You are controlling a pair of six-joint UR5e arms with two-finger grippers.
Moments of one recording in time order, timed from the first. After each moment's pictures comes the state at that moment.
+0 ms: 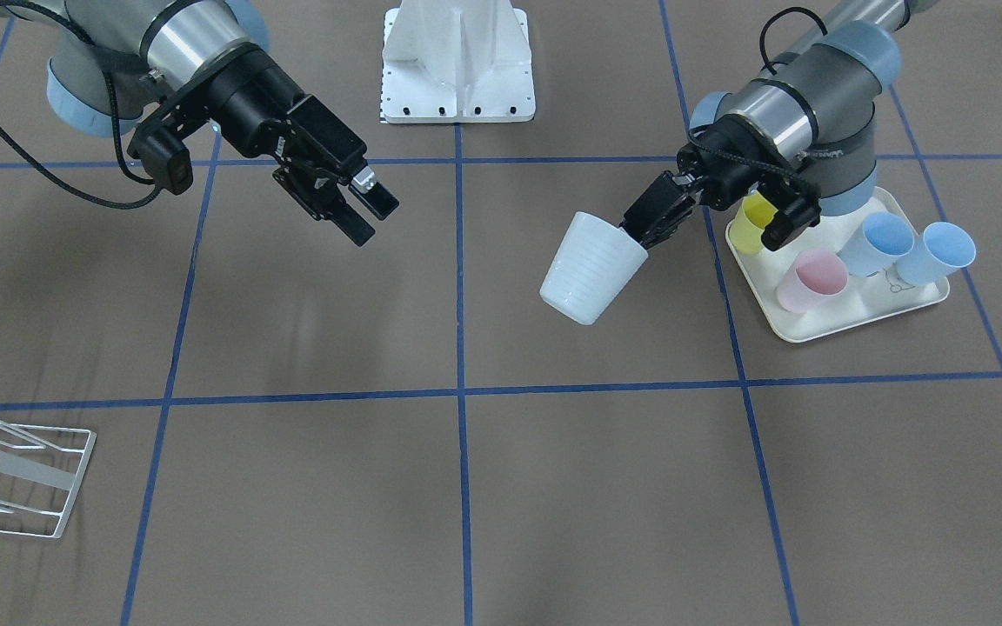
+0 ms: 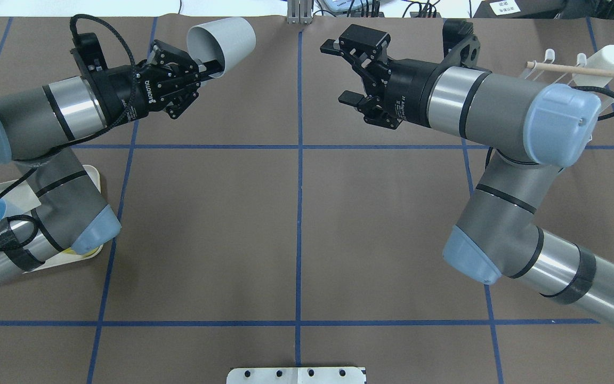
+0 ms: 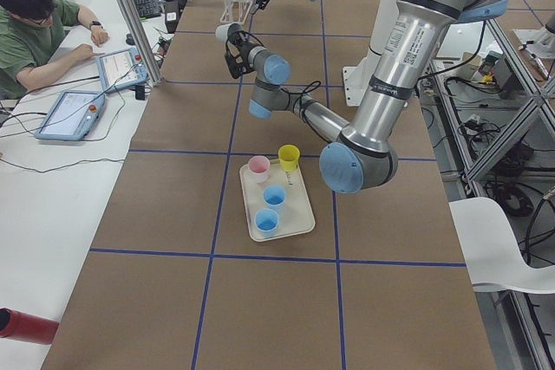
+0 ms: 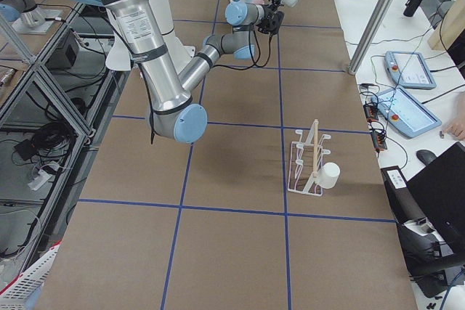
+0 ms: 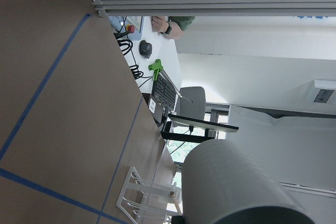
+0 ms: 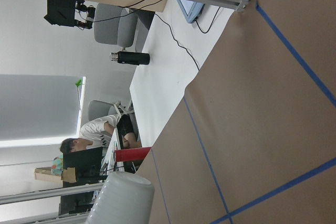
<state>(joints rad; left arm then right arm) -0.74 -2.03 -1.56 -3.13 -1.67 -2.17 0.67 -1.09 1.83 -0.56 1.62 2.04</state>
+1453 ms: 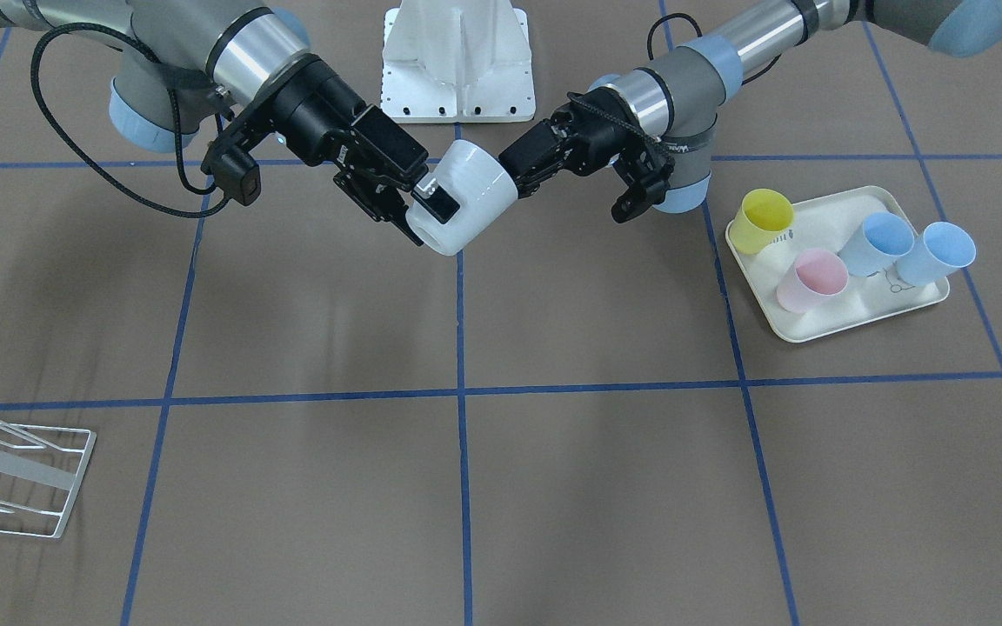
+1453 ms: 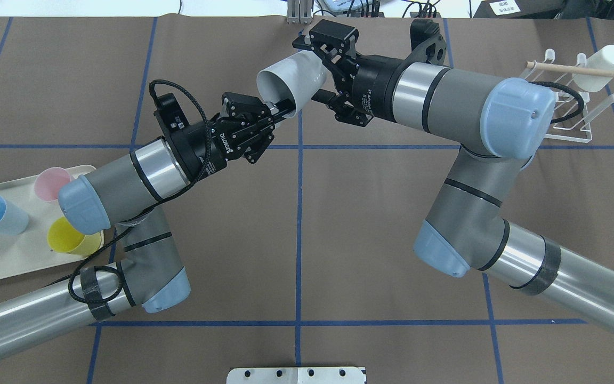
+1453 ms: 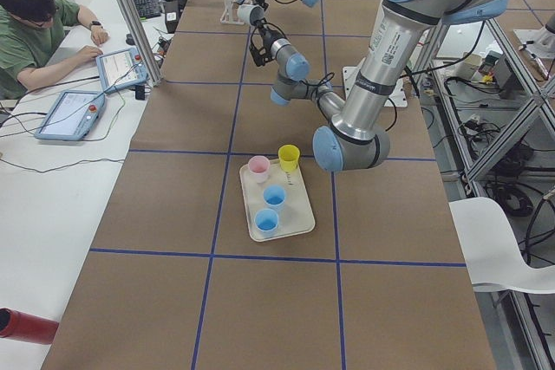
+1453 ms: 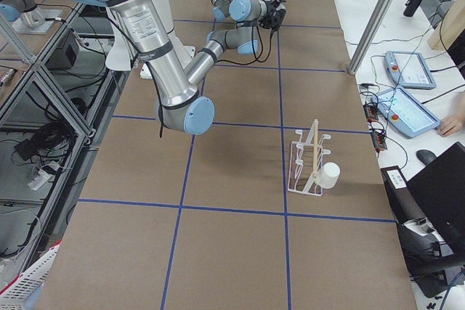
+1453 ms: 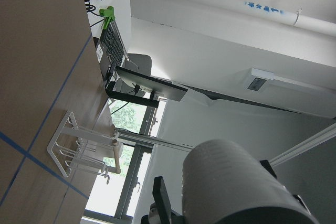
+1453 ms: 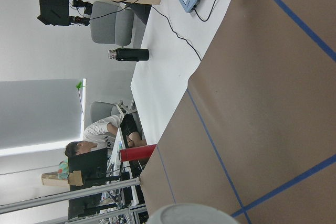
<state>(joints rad) -0.51 -2.16 -1.45 -3.34 -1.41 -2.16 0.65 -1.00 1.75 -0.56 1.60 2.10</state>
